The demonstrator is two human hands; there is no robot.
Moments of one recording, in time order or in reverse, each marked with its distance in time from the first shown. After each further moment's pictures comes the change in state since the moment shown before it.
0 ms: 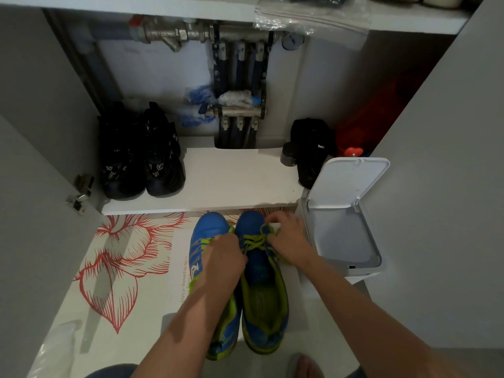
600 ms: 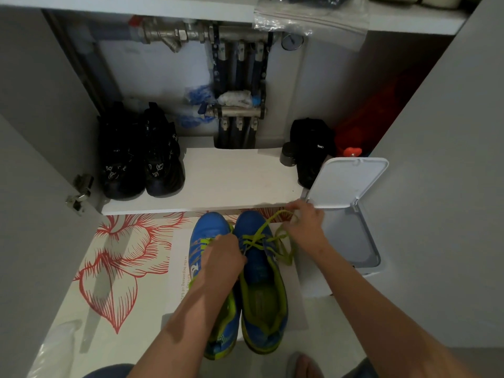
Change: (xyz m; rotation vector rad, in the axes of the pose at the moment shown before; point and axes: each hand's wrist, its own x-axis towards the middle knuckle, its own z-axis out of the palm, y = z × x) left_hand 0.004 -0.002 0.001 -0.035 -0.105 -0.035; right_hand 0.008 0.001 -0.030 0.070 0.222 0.093
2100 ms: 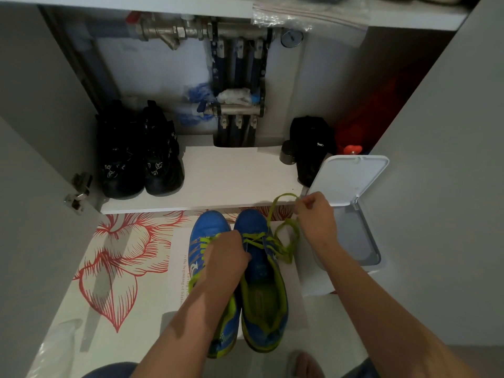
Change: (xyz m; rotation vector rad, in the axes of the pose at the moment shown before) left_hand 0.003 0.004 0.004 0.080 0.130 0.115; right_hand 0.001 -0.008 -0.017 0.146 0.142 0.140
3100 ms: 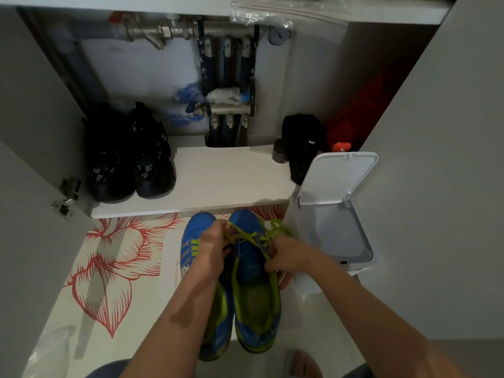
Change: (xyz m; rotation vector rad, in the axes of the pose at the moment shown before) left_hand 0.018 0.009 -0.001 -1.359 0.028 -0.411; right_hand -0.034 0.005 0.003 -0.254 -0.957 0.250
